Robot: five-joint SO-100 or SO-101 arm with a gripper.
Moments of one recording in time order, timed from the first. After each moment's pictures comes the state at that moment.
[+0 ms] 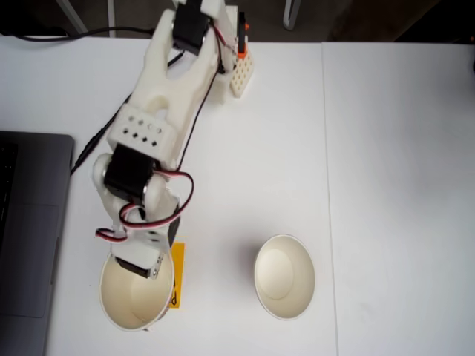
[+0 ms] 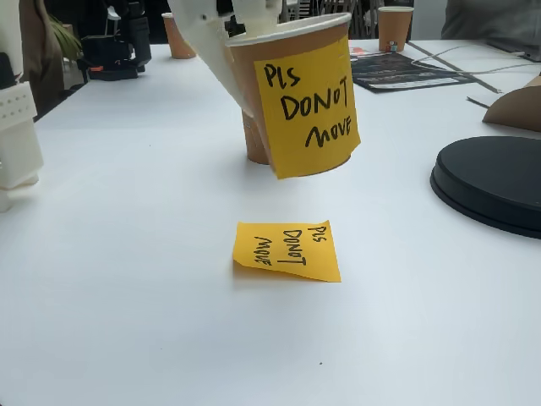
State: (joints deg) arm 15.5 82.0 65.9 84.0 0.6
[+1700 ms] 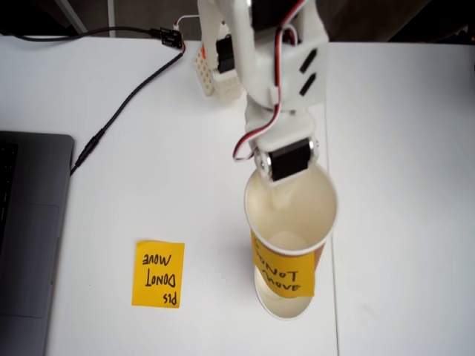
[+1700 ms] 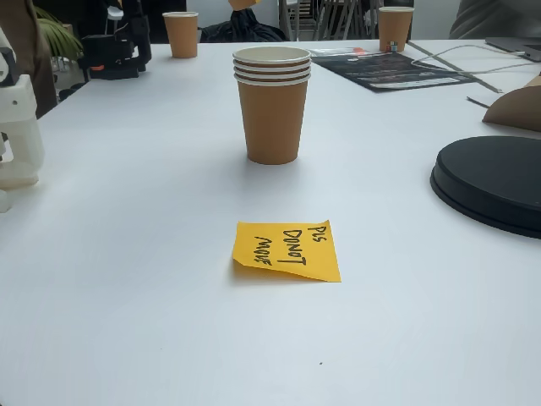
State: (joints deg) arm -17.9 105.0 65.7 95.8 0.4
